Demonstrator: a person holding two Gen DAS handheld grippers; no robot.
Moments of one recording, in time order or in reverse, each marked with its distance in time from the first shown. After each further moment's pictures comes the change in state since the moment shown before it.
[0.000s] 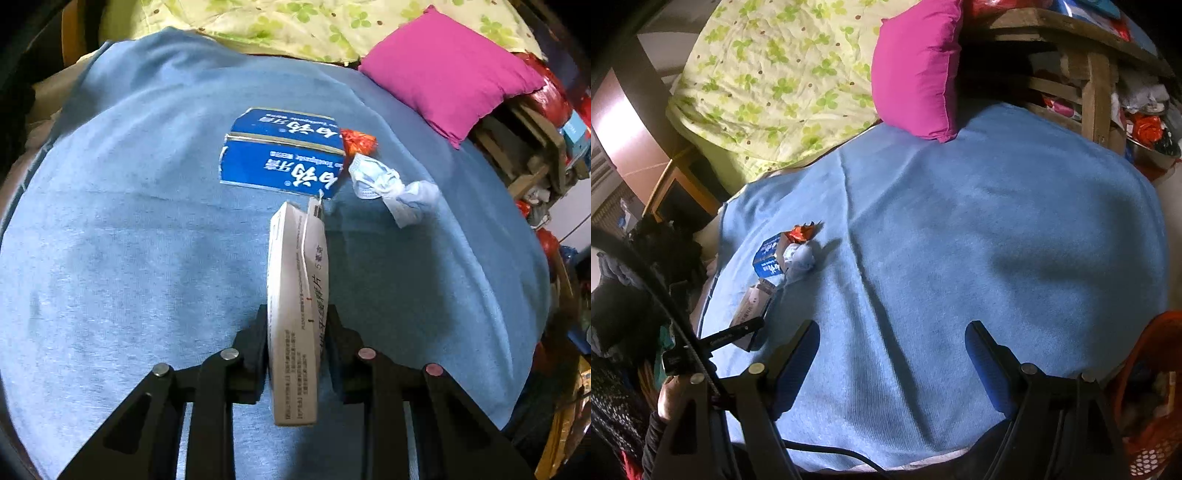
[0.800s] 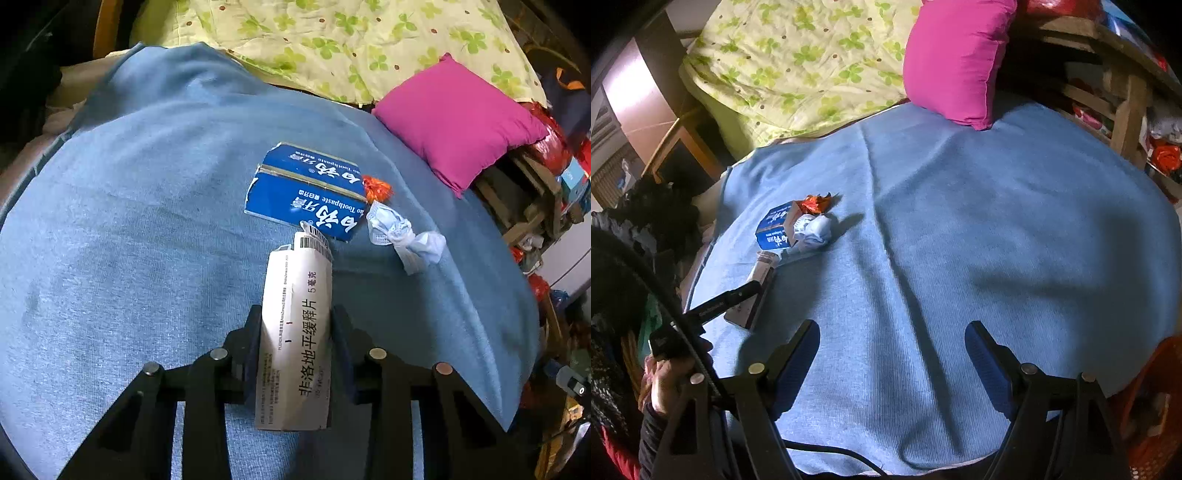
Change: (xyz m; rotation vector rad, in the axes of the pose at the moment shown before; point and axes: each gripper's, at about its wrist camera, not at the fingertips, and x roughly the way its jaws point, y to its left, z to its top) left arm -0.012 0.018 0.004 -0.118 -0.139 -0.038; right arm 0.037 0.038 -0.003 -0.115 0.059 -0.021
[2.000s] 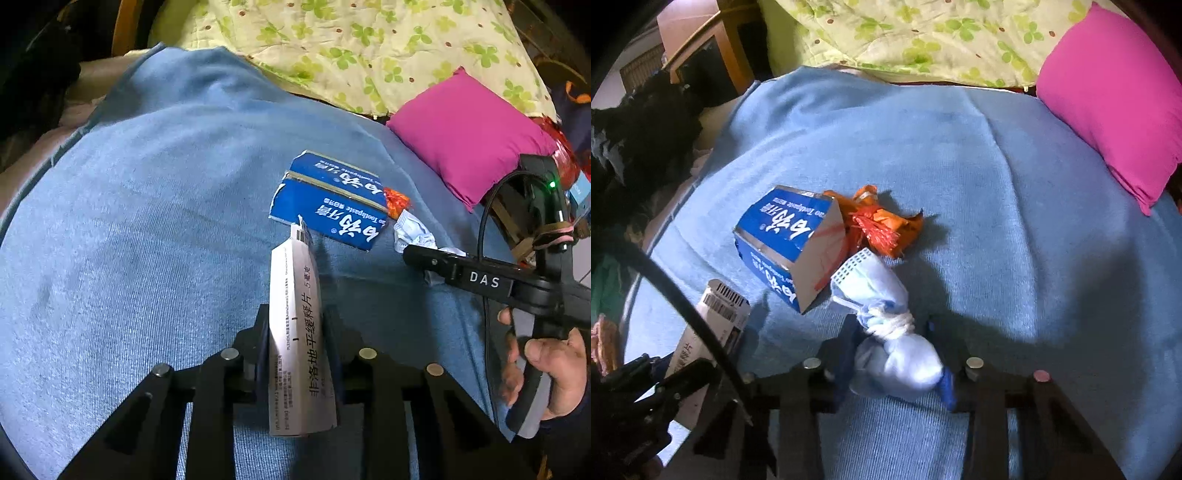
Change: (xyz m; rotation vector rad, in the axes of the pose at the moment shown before) left arm -0.008 0.015 -0.010 -0.039 -0.037 0.026; right arm 0.191 0.114 0.091 -0.355 0.143 0.011
